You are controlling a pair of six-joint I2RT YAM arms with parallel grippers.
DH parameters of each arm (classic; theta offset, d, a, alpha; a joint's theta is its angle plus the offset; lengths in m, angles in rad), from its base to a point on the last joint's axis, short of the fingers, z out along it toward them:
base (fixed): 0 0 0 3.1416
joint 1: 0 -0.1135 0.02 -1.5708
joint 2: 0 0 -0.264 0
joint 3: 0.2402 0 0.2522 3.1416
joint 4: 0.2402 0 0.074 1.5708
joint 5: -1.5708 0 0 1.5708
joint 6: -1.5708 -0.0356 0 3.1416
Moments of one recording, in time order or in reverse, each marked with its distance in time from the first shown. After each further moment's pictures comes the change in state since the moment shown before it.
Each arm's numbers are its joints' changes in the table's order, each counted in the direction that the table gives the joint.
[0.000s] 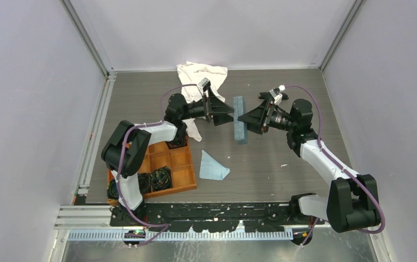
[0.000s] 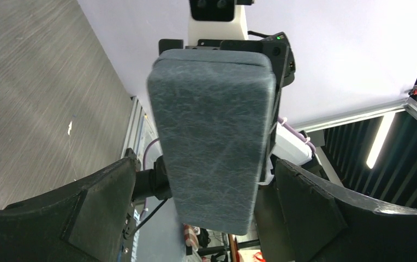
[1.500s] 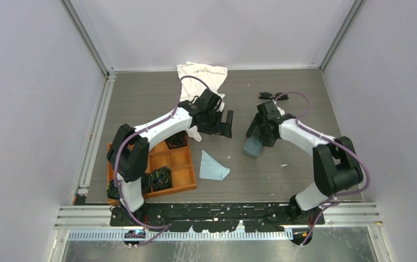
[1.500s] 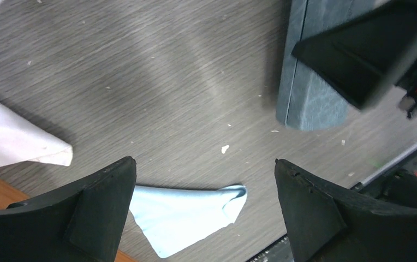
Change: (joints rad) left arm 0.203 -0.005 0.446 1.645 0.776 -1.070; right arm -0.203 -0.399 0.301 0.902 -1.149 0.329
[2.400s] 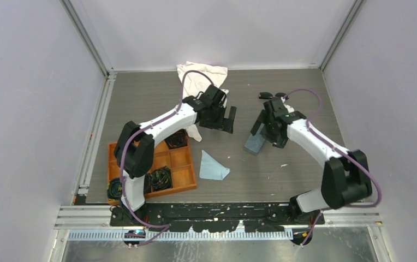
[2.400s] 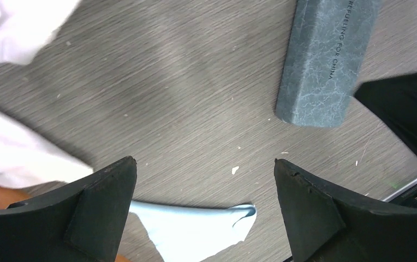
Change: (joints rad) left arm 0.024 -0.087 0.134 0.042 0.046 -0.045; right arm 0.051 0.235 0.000 0.197 -0.014 0.025
